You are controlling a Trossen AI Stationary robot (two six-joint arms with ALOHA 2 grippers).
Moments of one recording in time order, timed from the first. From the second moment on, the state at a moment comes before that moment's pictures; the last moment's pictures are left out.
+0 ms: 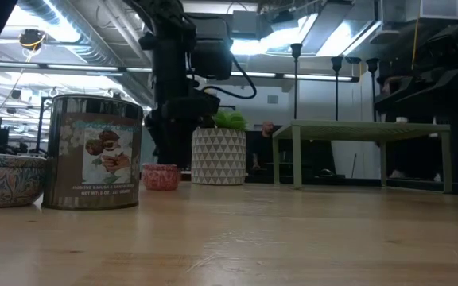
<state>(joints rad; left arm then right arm) 0.19 1.84 1.27 -0.84 -0.10 -0.35 0.24 0.30 0.01 0.04 0.20 -0.17</state>
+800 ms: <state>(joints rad) 0.19 1.84 1.22 -0.94 -0.11 -0.44 0.24 0.30 0.01 0.04 0.20 -0.17</state>
